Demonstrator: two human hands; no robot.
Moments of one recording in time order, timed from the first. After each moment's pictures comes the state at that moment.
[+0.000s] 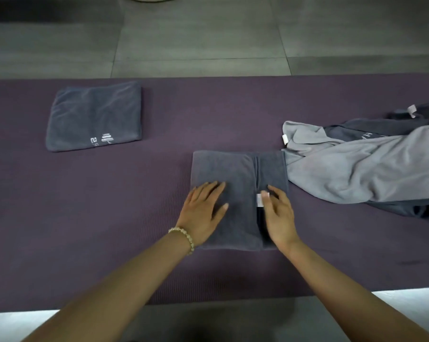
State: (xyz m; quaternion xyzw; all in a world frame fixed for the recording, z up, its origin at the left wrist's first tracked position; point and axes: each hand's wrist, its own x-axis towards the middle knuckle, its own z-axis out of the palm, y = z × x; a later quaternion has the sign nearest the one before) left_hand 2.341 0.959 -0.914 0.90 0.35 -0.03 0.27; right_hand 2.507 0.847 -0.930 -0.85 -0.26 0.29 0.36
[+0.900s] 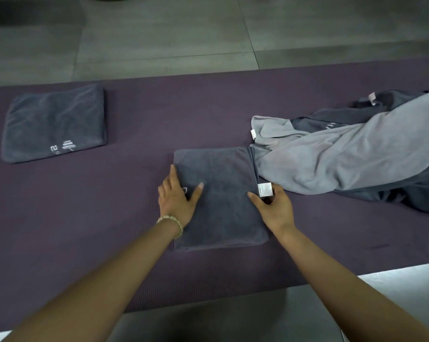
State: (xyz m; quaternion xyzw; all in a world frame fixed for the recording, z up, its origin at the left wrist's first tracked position) left_hand 2.392 0.961 -0.932 0.76 0.55 0.07 0.35; right_hand 2.561 0.824 -0.925 -0.84 -0.18 0.30 0.41
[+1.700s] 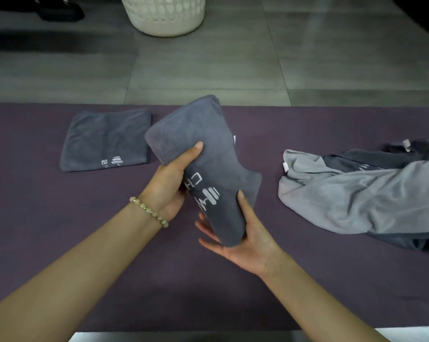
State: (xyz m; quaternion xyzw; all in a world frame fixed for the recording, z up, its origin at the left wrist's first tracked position) left_hand 2.362 1.021 -0.760 0.32 0.45 0.29 0.78; right_hand 2.461 0.898 -0.828 -0.41 0.10 0.73 0.53
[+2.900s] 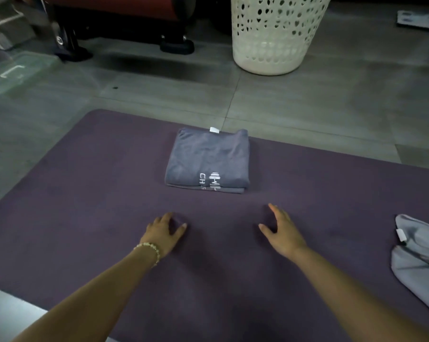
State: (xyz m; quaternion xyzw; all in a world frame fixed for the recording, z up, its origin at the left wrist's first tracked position) left_hand 2.102 1.127 -0.914 0.65 0.68 0.01 0.33; right_hand 2.396 1.056 -0.907 -0.77 -0.50 0.36 0.18
